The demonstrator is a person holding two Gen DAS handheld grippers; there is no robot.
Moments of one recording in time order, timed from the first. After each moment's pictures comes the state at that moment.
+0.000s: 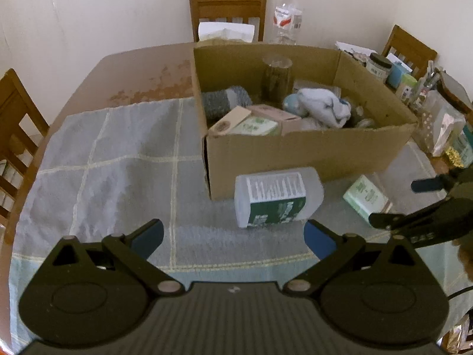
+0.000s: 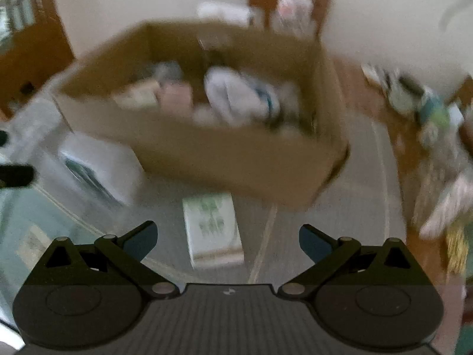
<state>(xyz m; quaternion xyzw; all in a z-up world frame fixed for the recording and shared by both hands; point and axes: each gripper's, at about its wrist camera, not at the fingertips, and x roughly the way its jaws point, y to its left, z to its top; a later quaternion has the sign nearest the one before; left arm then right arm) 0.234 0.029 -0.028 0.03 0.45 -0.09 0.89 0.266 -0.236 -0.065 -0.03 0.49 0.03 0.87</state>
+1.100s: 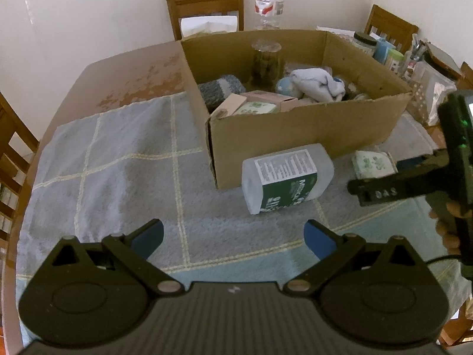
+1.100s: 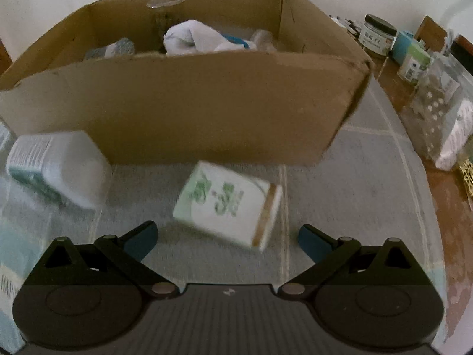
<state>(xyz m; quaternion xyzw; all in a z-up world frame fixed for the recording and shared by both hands) 0.233 0.041 -0.040 0.08 0.45 -0.13 0.88 0.268 -0.217 -0.105 0.03 0.49 -0.06 0.87</state>
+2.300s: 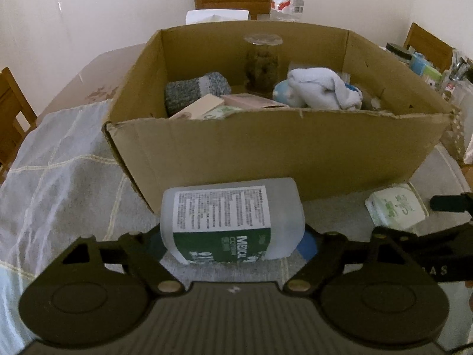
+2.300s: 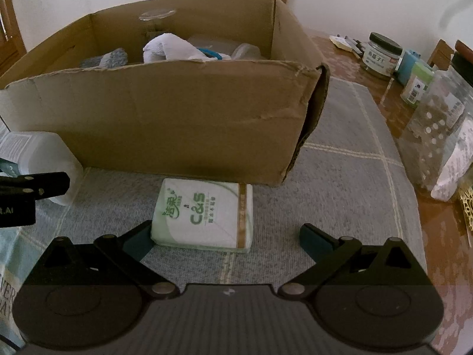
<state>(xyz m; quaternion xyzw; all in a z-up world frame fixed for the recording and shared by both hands) 0.273 -0.037 -0.088 0.04 0.44 -0.05 0.90 0.268 -0.264 -0.106 0.01 0.46 -0.01 0.89</state>
